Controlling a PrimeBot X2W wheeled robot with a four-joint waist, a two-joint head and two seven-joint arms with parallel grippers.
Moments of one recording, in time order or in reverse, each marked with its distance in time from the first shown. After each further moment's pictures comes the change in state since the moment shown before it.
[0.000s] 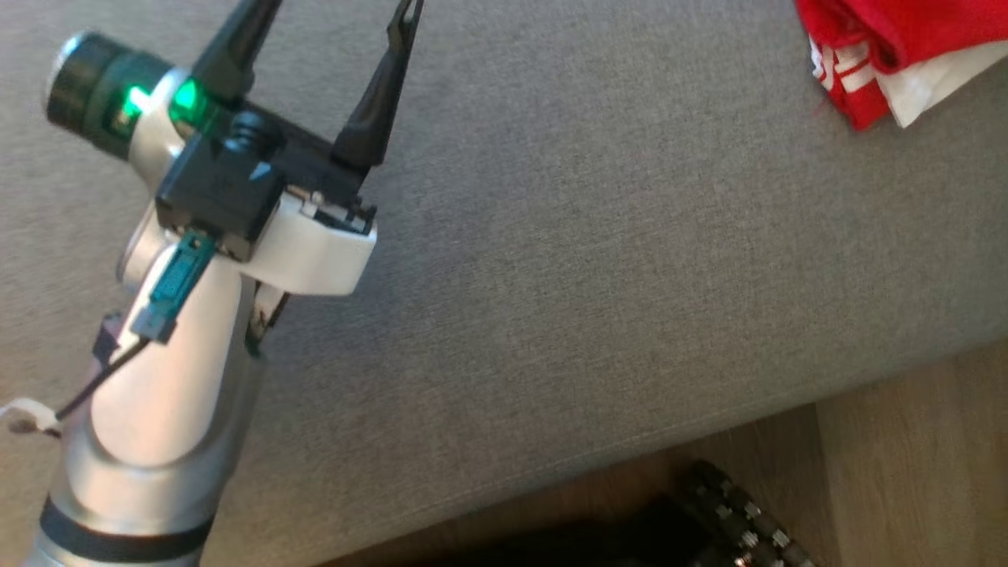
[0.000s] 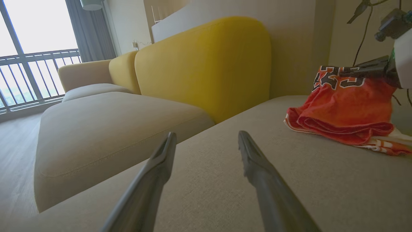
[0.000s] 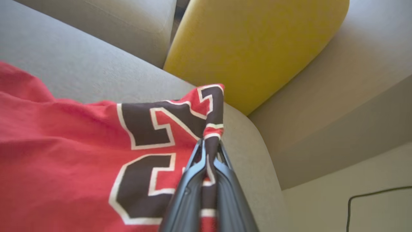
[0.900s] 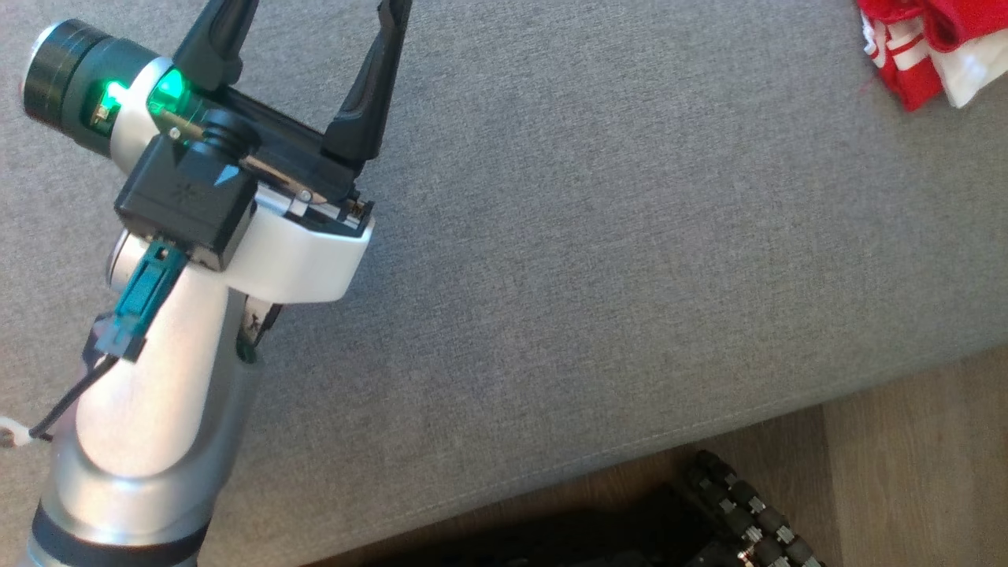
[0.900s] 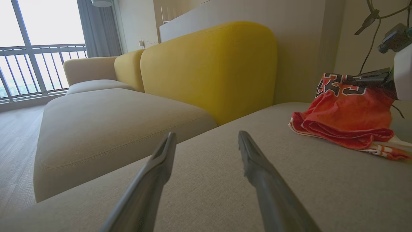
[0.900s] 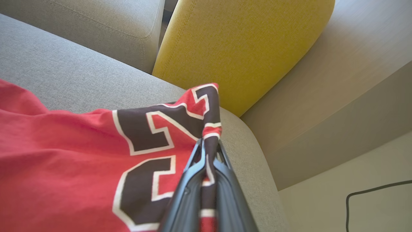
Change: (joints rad) left arm -0.021 0.008 -0.008 -0.071 -0.059 0.021 0.007; right arm -0.010 -0.008 -0.091 -0.017 -0.001 0.000 -0.004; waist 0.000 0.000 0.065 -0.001
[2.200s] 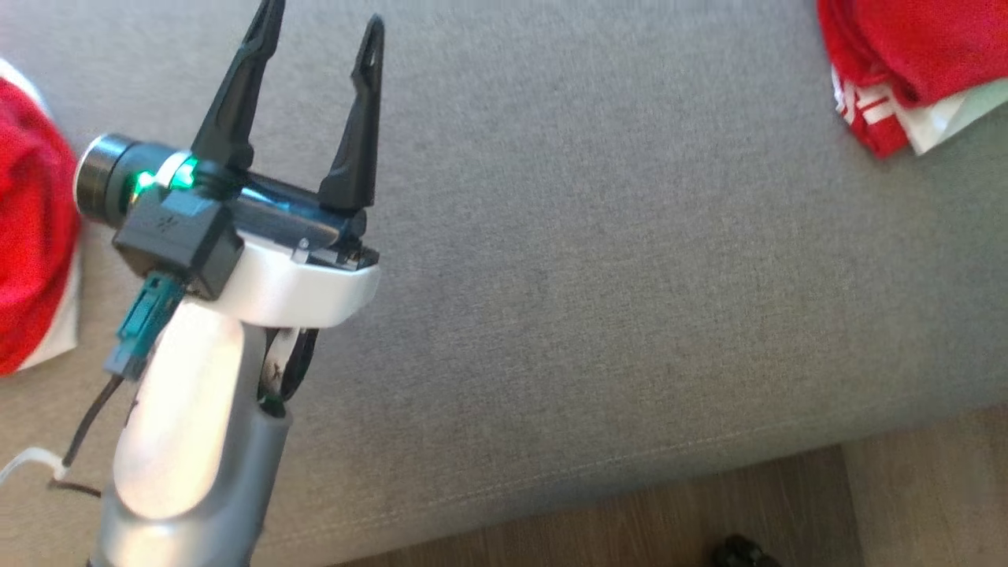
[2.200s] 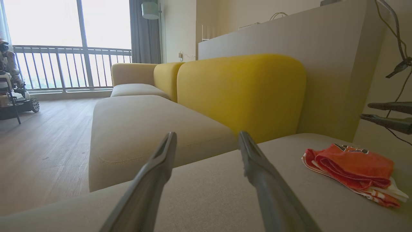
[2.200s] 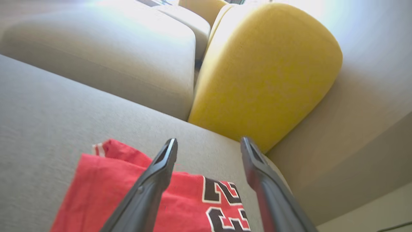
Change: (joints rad) left arm 0.138 -0.074 0.045 0.044 -0.109 0.053 -0.007; right arm 0.144 0.007 0.137 -0.078 0.113 0.000 -0.002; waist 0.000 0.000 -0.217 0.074
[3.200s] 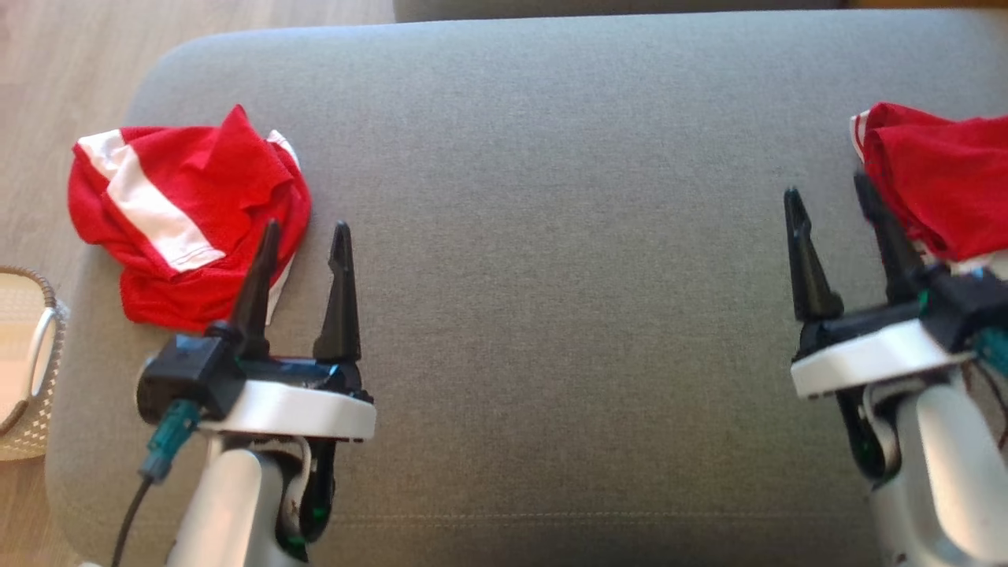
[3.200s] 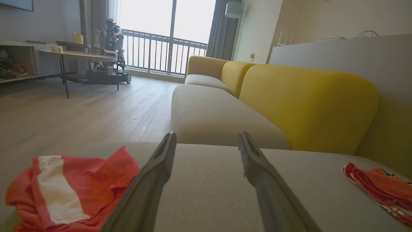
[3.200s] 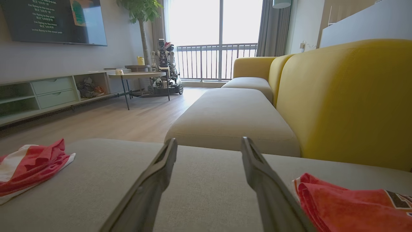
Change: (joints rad) left arm 0.338 -0.070 0.088 0.064 -0.118 0.056 0.000; right arm 0.669 0.430 -0.178 -0.524 0.024 0.000 0.000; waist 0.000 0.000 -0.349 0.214
